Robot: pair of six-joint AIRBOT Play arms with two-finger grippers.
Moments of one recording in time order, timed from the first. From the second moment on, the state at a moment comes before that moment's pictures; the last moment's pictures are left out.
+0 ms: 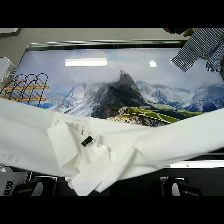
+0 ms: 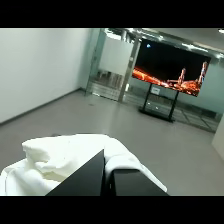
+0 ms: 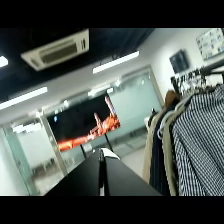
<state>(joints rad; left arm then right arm) 0.19 -0.54 1.65 1.61 -0.86 -1.88 -0.28 -0.51 1.70 -1.62 0.66 2.05</state>
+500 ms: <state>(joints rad) 0.19 -0.75 1.60 1.60 -0.82 -1.99 -0.28 -0.82 1.71 -1.65 0.52 2.23</state>
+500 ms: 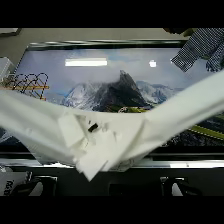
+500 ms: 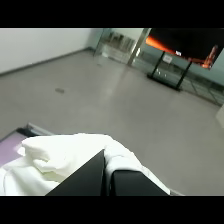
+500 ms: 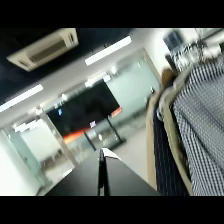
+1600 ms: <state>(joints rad) 0.01 -1.67 1.56 1.50 -0.65 -2.00 -0.05 -1.71 1.71 -1.28 0.78 2.22</state>
